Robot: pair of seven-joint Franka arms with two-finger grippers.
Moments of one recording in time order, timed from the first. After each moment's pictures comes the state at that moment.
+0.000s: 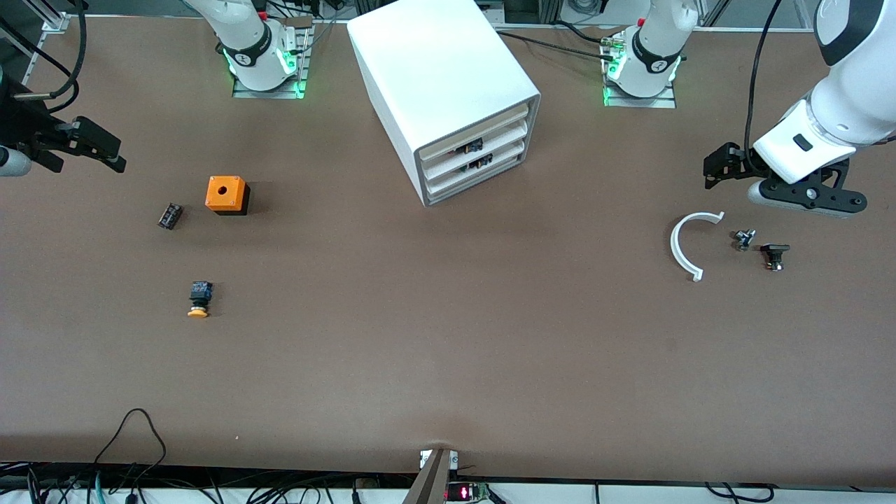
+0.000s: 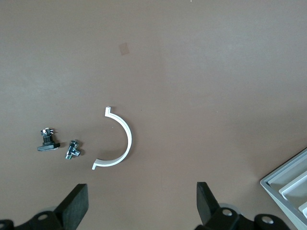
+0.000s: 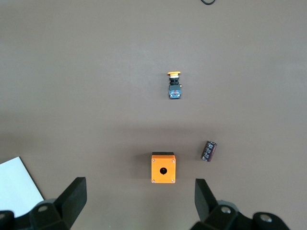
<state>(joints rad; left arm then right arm) -0.06 0.01 -0.05 -1.71 0.02 1.66 0.06 0.01 -0.02 0.01 -1.60 0.00 1.60 0.02</state>
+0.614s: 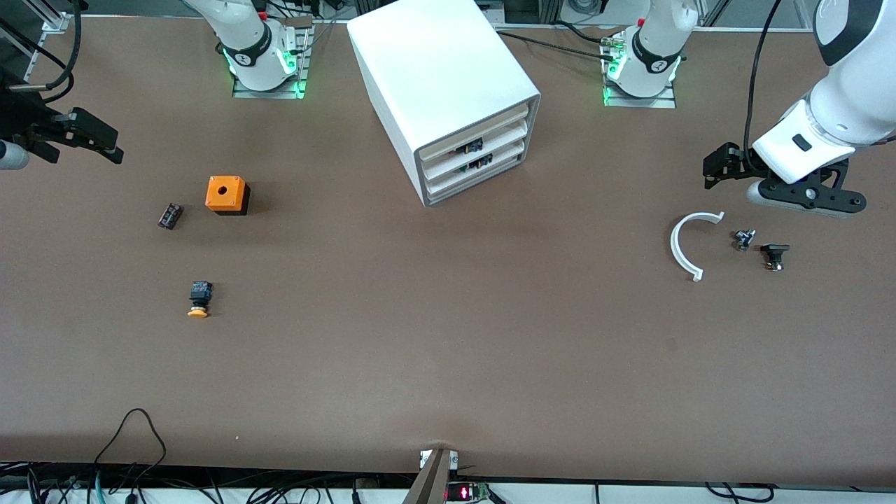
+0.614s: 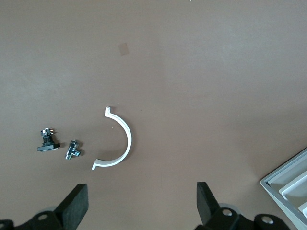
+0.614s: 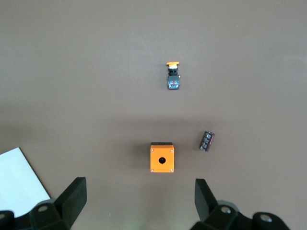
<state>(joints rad) -0.06 0.01 -0.06 -1.71 0.02 1.66 0.06 0.01 -0.01 0.02 -1.55 -0.01 1.52 0.03</state>
